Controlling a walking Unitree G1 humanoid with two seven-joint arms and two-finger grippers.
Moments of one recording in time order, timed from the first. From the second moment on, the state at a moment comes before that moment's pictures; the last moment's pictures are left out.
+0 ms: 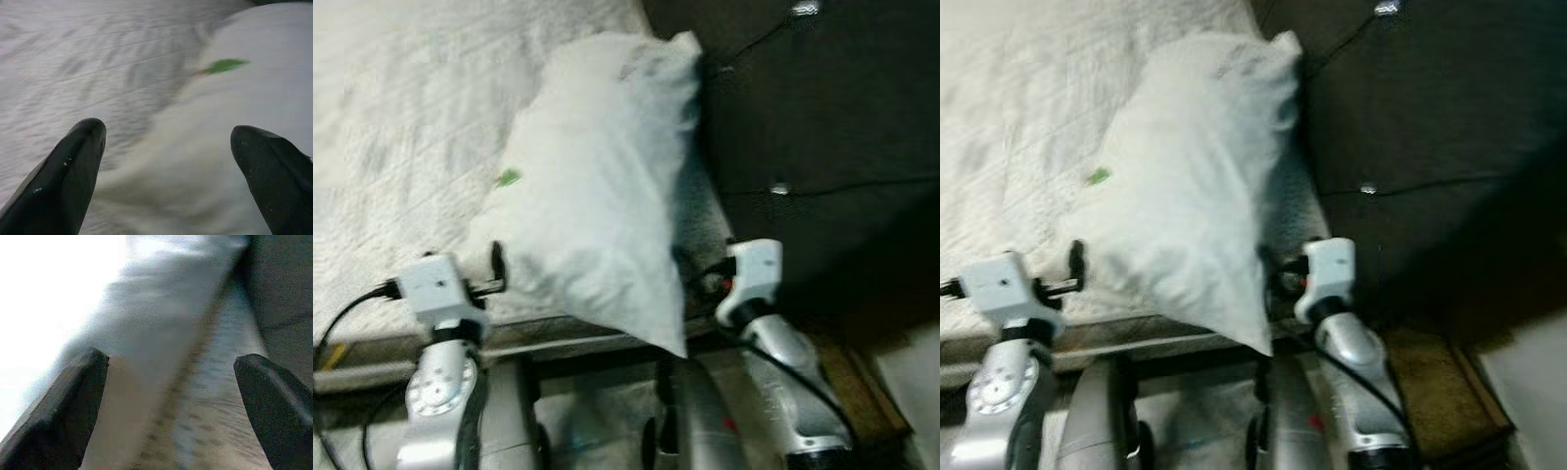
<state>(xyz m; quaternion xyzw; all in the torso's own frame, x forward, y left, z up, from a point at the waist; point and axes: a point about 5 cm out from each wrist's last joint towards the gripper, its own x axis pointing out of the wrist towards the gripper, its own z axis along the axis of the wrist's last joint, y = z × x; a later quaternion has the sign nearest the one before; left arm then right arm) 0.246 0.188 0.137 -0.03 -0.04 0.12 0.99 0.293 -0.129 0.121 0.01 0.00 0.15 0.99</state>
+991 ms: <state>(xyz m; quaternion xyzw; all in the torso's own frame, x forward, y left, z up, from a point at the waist) 0.247 0.182 0.136 -0.06 -0.04 0.10 0.99 0.297 -0.134 0.130 0.15 0.08 0.31 0.94</state>
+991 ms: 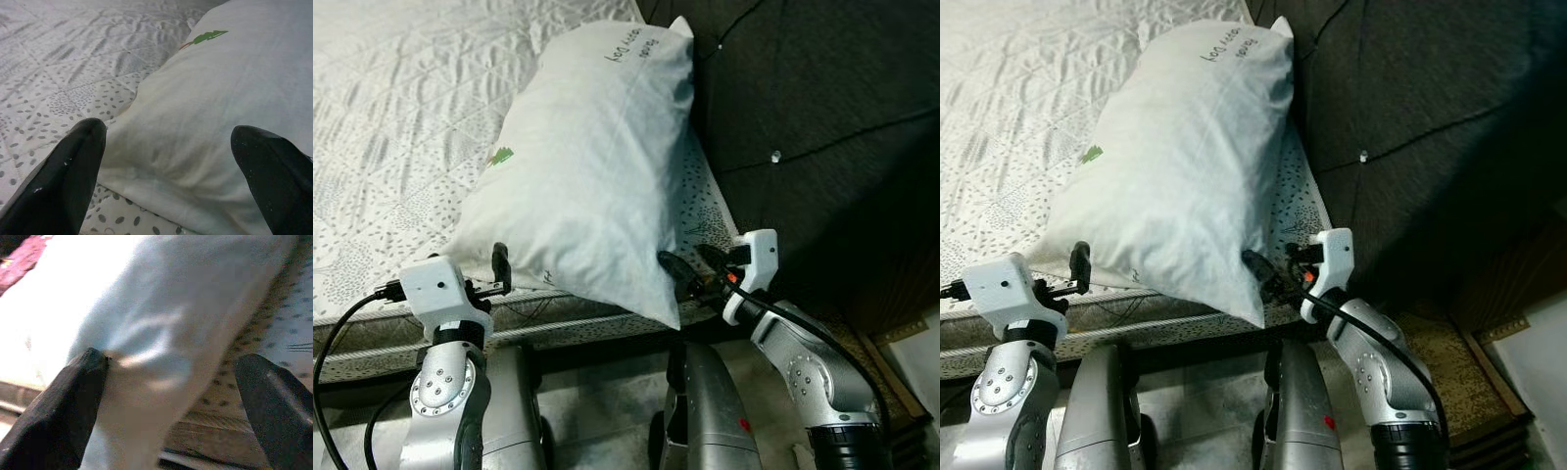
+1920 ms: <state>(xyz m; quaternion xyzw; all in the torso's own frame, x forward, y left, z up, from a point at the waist) 0.252 0.183 0.142 -0.06 -0.04 0.08 0.99 0.289 -0.099 0.149 0.22 0.08 0.36 0.90</state>
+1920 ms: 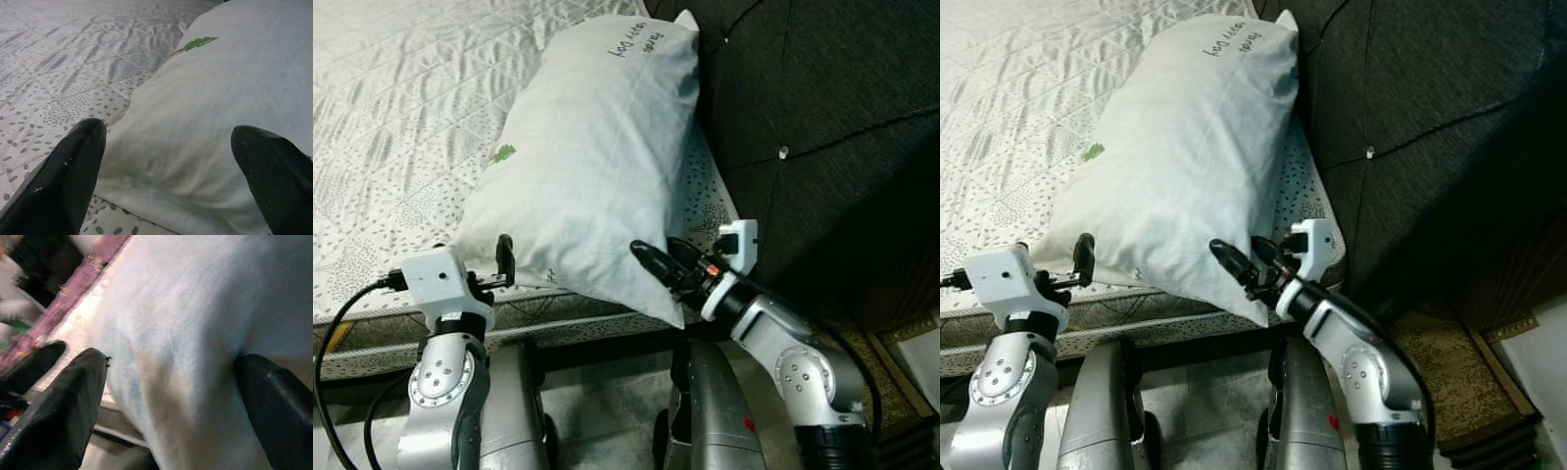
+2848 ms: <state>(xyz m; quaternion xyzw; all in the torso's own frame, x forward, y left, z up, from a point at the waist) 0.269 0.176 0.152 -0.05 -0.06 0.05 1.00 0.305 -0.046 0.135 0.13 0.08 0.33 0.93</state>
